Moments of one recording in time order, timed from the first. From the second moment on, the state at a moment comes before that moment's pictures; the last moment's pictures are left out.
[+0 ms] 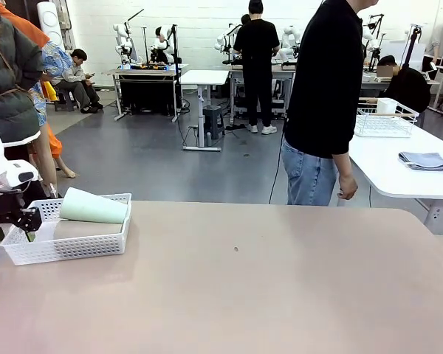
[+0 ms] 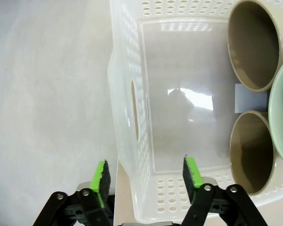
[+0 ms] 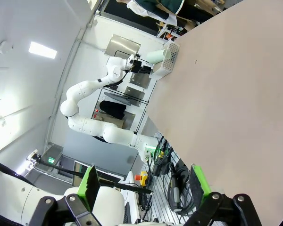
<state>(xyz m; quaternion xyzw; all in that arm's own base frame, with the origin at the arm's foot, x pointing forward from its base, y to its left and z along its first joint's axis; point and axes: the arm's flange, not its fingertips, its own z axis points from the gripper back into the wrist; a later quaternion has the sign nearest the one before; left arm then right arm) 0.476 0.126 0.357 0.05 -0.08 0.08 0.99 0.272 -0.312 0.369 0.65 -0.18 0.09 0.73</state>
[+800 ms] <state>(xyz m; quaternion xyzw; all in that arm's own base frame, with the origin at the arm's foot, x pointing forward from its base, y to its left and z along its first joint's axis) 0.308 0.057 0.544 0.07 -0.23 0.10 0.97 0.273 -0.311 0.369 0.65 -0.18 0.10 0.73</state>
